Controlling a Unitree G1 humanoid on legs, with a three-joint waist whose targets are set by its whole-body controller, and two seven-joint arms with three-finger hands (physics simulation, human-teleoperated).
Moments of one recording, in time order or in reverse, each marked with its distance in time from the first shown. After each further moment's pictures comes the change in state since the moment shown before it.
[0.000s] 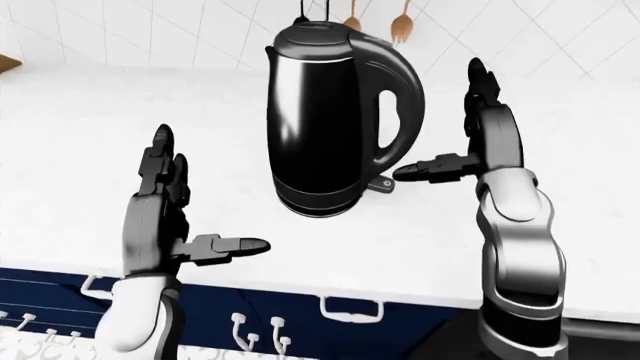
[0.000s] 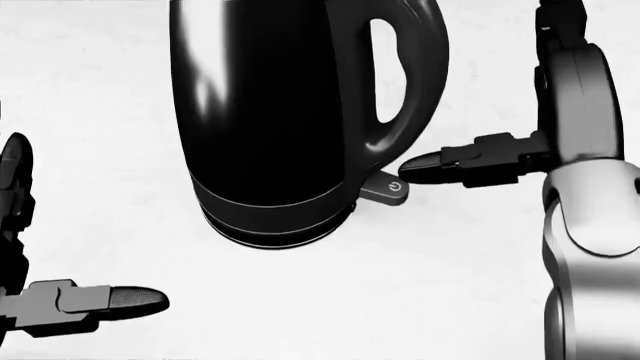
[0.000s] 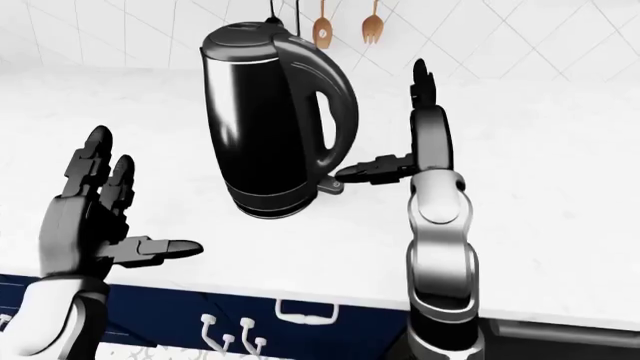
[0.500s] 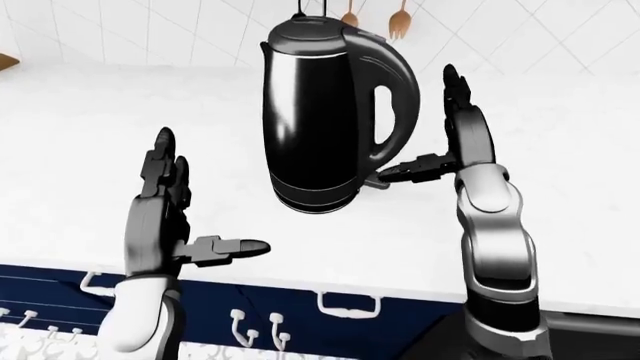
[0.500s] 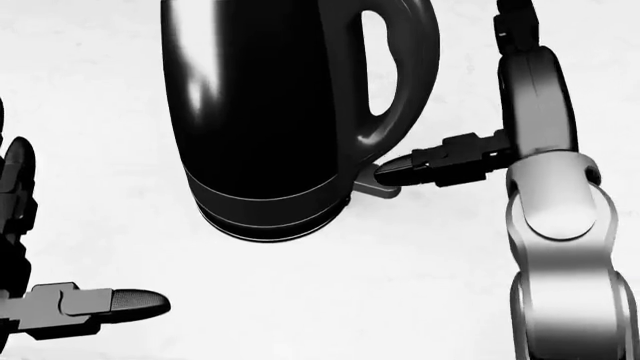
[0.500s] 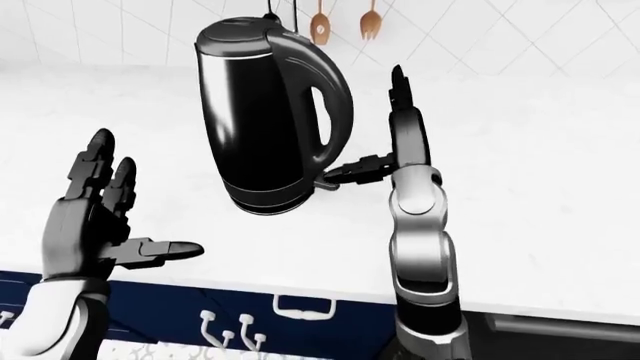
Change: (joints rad) left arm 0.014 -0.004 -0.002 0.018 0.002 -0.027 -0.002; right arm -0.036 0.032 0.047 0.127 -0.049 -0.061 -0.001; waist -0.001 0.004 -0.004
